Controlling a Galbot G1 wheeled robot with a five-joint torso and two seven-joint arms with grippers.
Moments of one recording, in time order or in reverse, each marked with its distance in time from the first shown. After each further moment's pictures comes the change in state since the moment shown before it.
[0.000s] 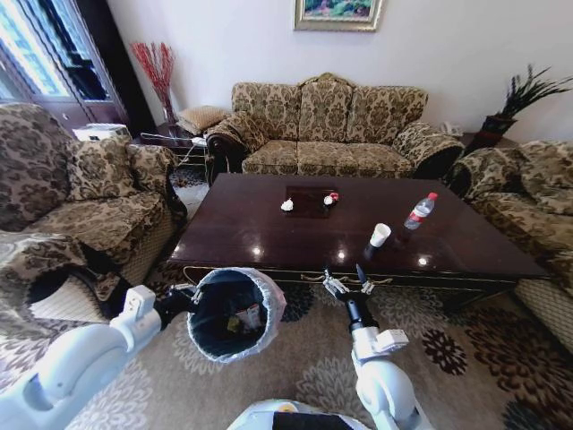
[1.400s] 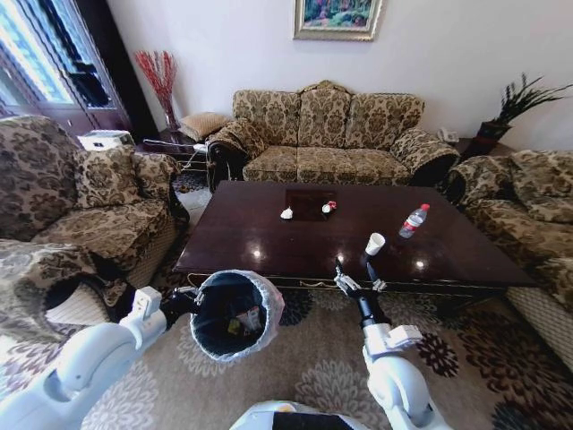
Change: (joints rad) left arm -0.068 -0.118 0.122 0.059 0.107 0.005 0.044; right arm 0.011 -0.051 0.053 -0.005 0.076 -0.025 -0.004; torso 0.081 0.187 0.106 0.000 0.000
